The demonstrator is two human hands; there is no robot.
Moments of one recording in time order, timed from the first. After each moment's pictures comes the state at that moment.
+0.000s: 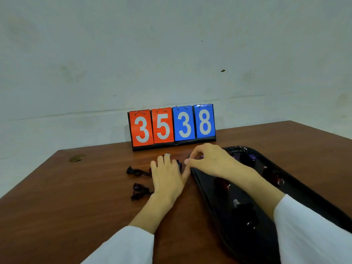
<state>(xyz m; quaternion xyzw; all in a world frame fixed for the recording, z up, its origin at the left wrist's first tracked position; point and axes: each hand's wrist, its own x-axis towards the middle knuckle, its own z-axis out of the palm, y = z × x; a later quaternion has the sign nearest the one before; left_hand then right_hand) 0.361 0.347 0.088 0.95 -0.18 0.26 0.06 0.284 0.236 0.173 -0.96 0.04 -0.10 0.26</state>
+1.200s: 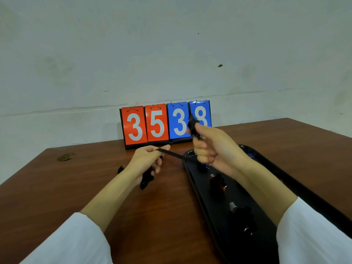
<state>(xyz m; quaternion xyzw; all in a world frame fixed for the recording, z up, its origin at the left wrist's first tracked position) 0.384 0.384 0.145 0.75 -0.11 -0.13 0.63 0.280 0.219 0.188 -0.59 -0.04 -0.02 0.81</state>
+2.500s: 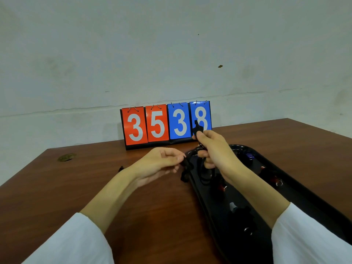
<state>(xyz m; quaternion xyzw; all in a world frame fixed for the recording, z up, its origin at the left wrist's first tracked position) 0.372 0.380 0.148 0.66 -0.32 -0.28 0.62 0.278 0.228 0.182 -0.72 0.09 -0.14 0.67</state>
